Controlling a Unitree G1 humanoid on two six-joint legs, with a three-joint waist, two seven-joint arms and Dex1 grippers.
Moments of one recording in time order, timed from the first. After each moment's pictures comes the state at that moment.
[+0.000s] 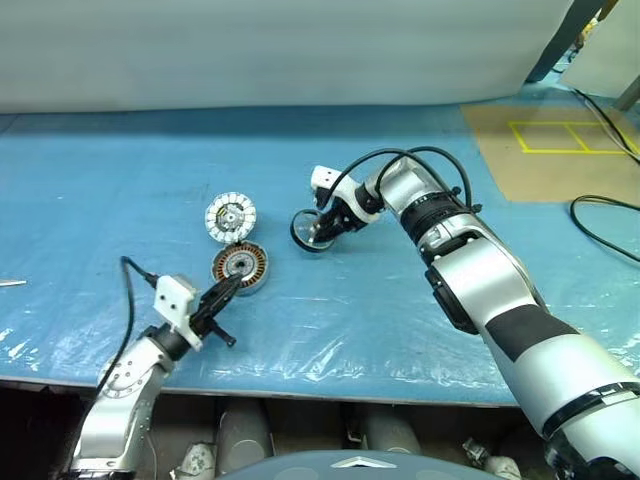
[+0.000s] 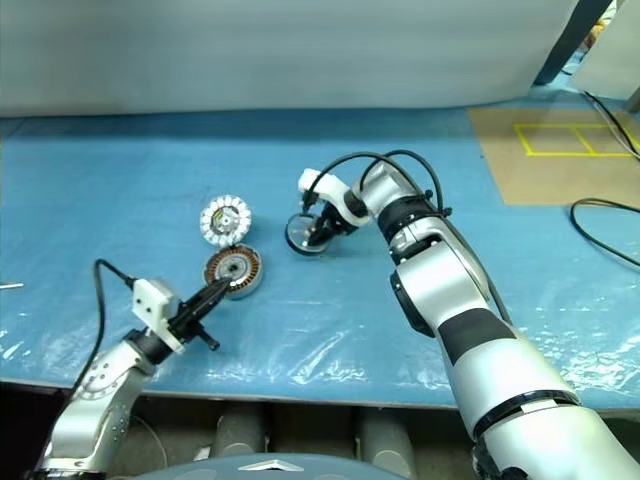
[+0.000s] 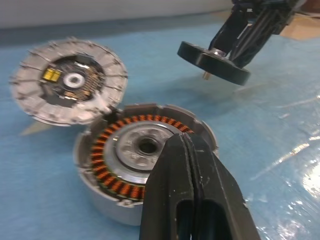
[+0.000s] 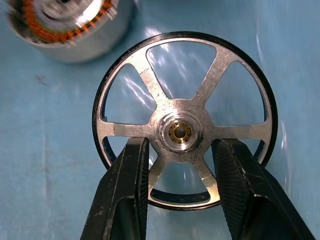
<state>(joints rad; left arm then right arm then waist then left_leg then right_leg) 0.25 0.38 0.15 -0.27 -0.39 0.01 -0.64 -1.32 -0.17 0.34 1.12 -0.23 0.31 1.34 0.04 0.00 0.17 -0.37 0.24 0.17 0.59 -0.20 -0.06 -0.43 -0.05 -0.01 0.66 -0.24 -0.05</state>
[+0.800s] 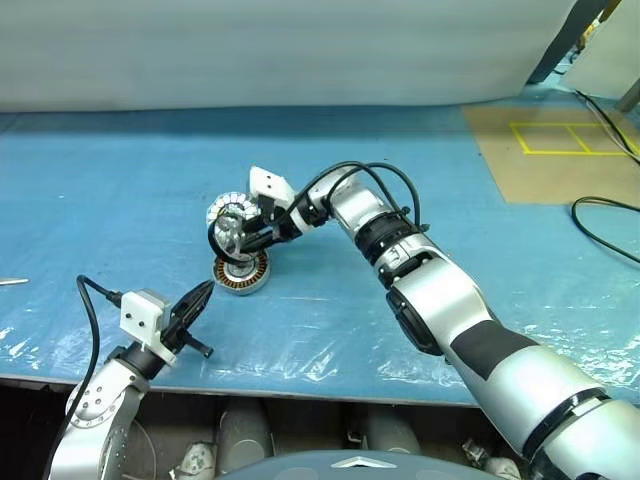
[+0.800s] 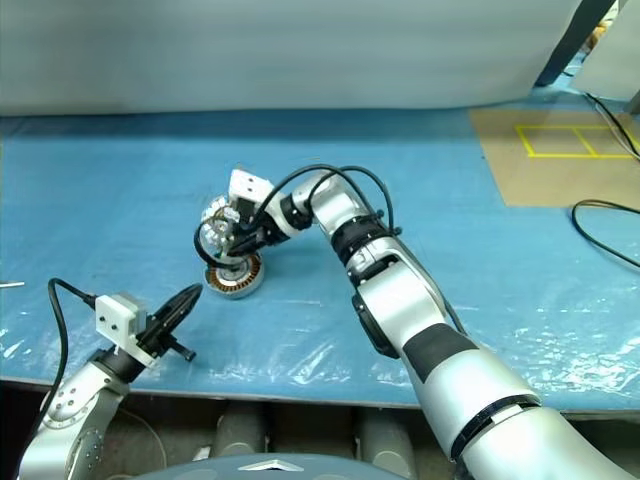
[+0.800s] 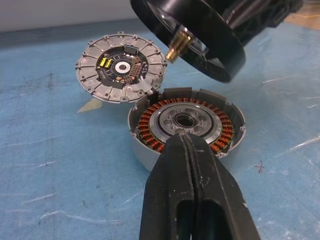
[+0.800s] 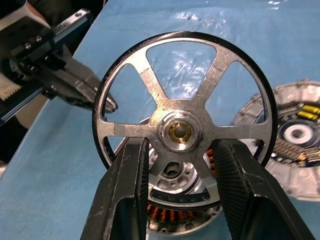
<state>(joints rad) 0.34 0.36 0.19 -0.30 -0.37 -0.02 -0.60 -1.25 0.05 0.27 1.09 -0.12 0.15 1.32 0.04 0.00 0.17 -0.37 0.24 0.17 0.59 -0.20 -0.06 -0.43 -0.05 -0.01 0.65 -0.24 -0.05</state>
